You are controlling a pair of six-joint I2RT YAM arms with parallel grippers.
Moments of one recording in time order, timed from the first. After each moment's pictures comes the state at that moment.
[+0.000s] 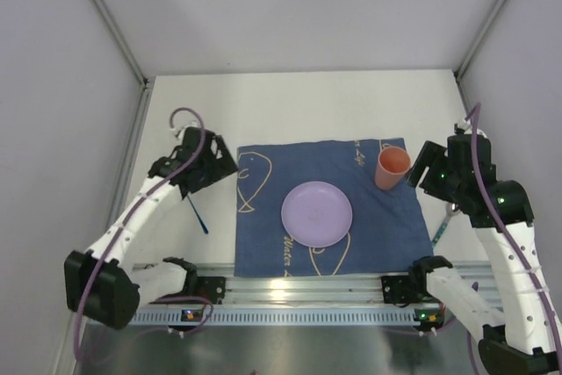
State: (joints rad) left arm -0.42 1.19 0.95 -0.69 -0.17 -0.73; right arm 0.19 0.80 1.16 -1.15 0.15 0.53
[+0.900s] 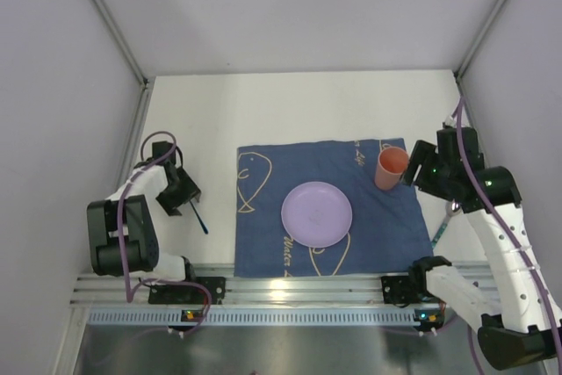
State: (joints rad) left arm 0.15 1.46 0.77 -0.62 -0.08 -0.57; right arm 0.19 0.88 1.14 -1.14 0.13 0.51
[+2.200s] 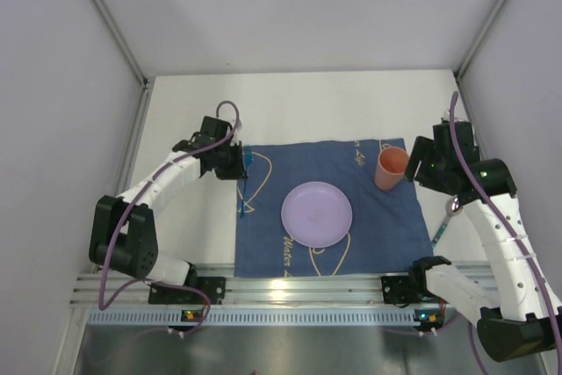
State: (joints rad) left arm -0.27 1.45 1.04 -0.55 0.22 -0.30; right arm 0.20 0.94 1.16 -1.13 0.20 0.47
